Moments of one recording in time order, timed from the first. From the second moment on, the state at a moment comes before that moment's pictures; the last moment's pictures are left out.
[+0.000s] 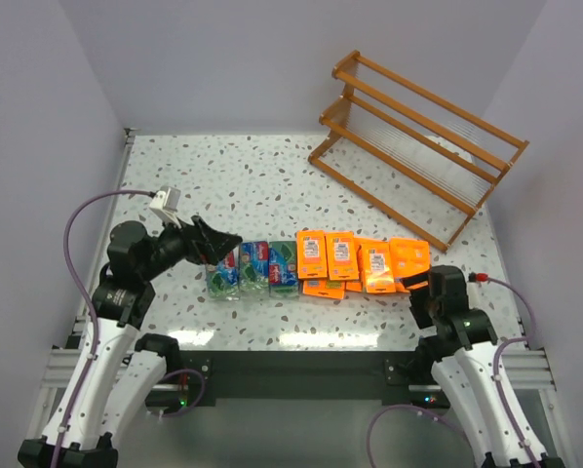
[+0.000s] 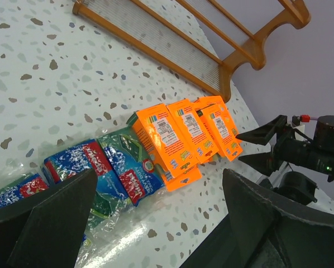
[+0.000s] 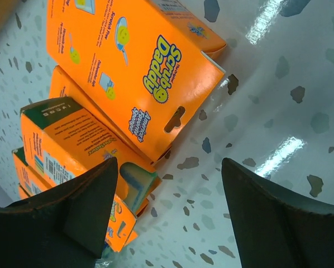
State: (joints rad) left arm -0.17 0.62 0.69 -0.28 0.55 -0.53; right arm 0.16 0.39 0.41 -0.91 0.22 1.35
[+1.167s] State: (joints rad) left arm -0.19 0.66 0.70 -0.31 0.54 -0.51; right arm 0.09 0.47 0.46 -0.56 0.08 1.41
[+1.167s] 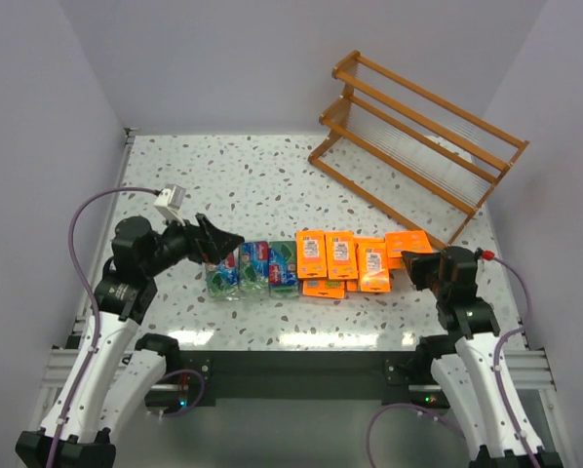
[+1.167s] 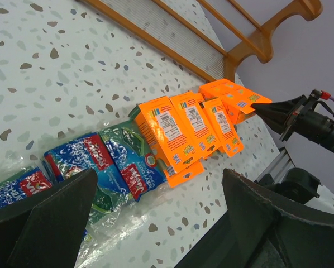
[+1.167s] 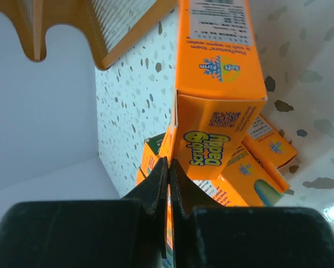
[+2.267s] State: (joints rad) left arm -0.19 0.72 0.76 -0.32 0.54 -0.48; right arm -0.03 0.91 0.32 0.15 0.19 1.62
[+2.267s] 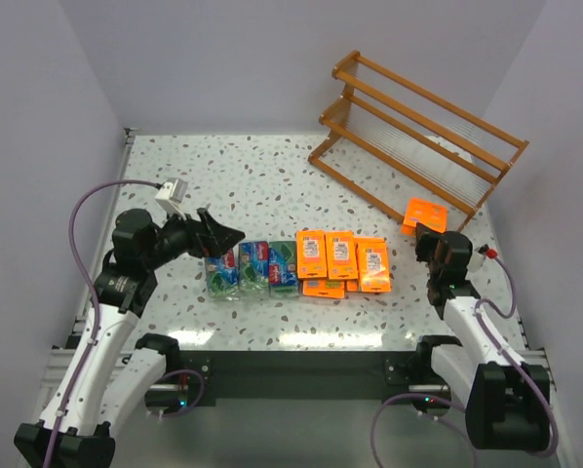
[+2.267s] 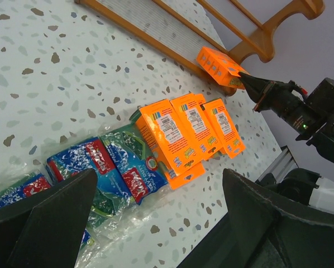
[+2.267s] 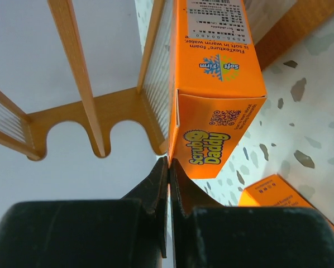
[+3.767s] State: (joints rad) left arm -0.19 0.79 0.79 -0.32 0.51 -0.47; right arm -0.03 1.31 0.39 0.39 0.35 1.79
